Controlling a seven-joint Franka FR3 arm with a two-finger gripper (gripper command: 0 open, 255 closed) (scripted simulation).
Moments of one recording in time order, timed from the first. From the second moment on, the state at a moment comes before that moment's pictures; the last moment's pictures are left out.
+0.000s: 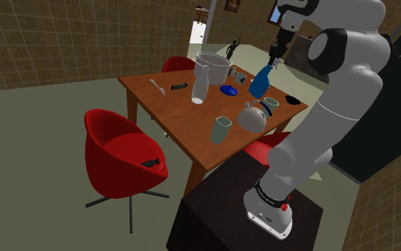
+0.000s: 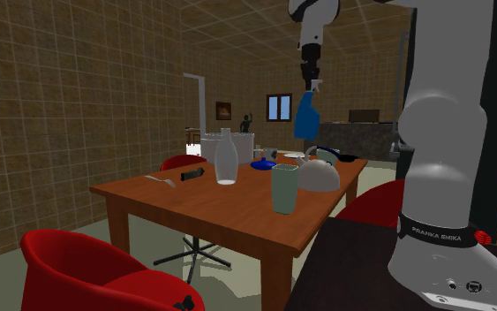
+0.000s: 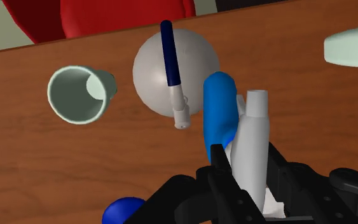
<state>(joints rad) -0.42 0.04 -0.47 -1.50 0.02 1.52 -0.69</state>
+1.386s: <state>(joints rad) -0.74 0.34 -0.63 -1.22 0.19 1.49 -1.14</state>
